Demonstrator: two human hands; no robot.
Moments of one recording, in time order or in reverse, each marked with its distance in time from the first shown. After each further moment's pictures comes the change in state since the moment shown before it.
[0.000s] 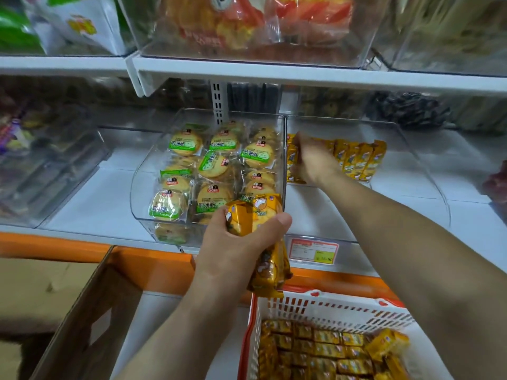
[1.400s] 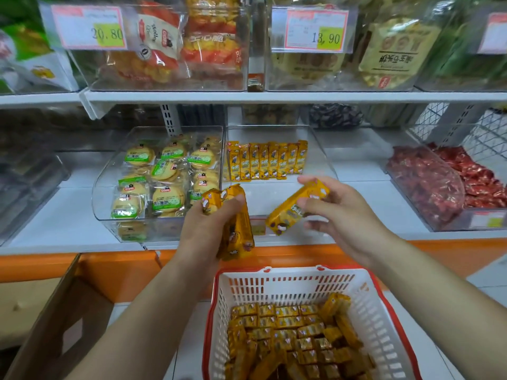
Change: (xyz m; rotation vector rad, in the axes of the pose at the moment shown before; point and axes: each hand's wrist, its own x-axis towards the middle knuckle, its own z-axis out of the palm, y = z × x) left_hand -0.030 0.004 0.050 -0.084 -0.068 -0.027; right_hand -0.267 0.002 -0.163 1.252 -0.053 0.317
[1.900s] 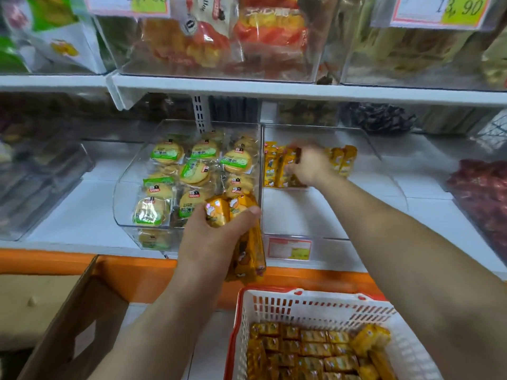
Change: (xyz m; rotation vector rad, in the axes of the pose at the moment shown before) left_hand 0.031 0.007 -0.044 0.106 0.096 0.090; right_hand 0.255 0.047 0.060 -1.108 0.086 -0.253
